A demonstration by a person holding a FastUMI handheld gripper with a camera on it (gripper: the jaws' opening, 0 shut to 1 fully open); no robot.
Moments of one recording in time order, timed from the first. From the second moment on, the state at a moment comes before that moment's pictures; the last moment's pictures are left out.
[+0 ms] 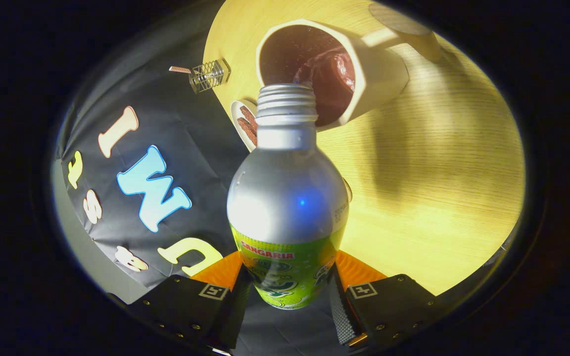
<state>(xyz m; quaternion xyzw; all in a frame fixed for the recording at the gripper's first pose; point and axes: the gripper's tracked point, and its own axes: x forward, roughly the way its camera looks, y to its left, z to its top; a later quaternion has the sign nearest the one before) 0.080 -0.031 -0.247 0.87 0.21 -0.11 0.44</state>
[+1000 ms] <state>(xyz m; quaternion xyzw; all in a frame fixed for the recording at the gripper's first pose) 0.077 -0.027 -0.238 0.89 0.23 -0.10 0.38</state>
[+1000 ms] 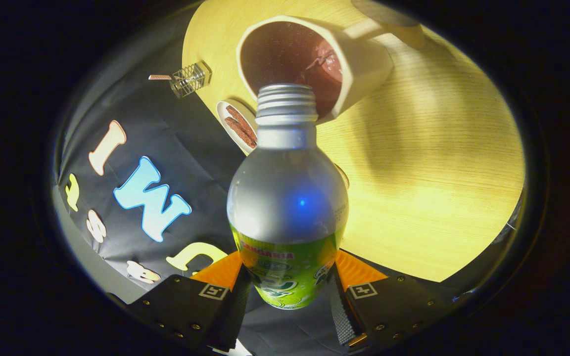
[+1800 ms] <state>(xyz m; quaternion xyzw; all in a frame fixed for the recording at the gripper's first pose) 0.077 -0.026 -0.245 0.89 0.24 -0.12 0.37</state>
